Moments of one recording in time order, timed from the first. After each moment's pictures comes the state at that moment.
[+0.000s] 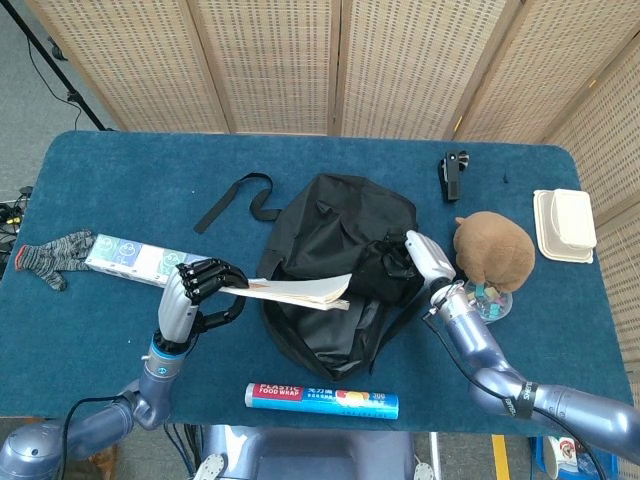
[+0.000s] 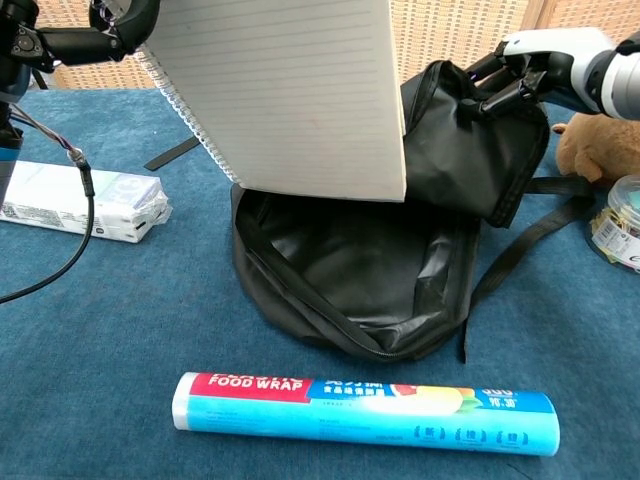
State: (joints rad) left arm -0.68 -1.96 -0.17 -0.82 1.75 1.92 -0.56; right arm 0.78 -1.37 0.34 -1.63 -0.73 0.82 0.05
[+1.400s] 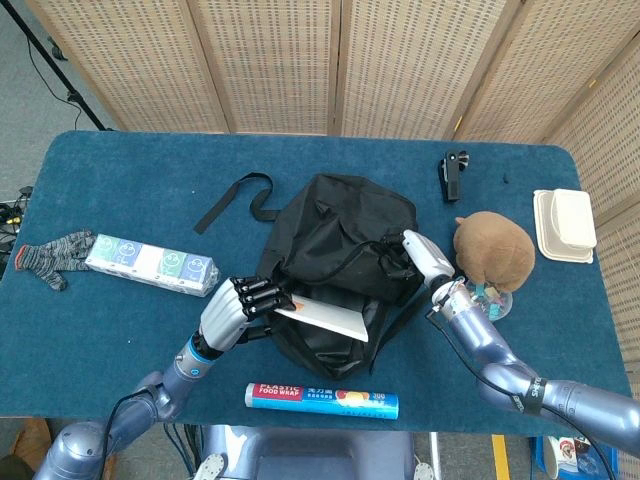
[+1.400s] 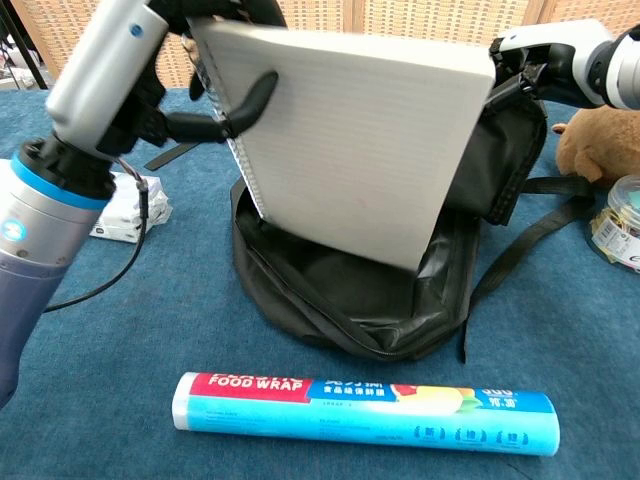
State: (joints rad) left arm -0.77 -2.14 -0.09 -0.47 1.79 1.89 -0.60; right arm 0.79 -1.32 0.34 -1.63 -0.76 0.73 0.14
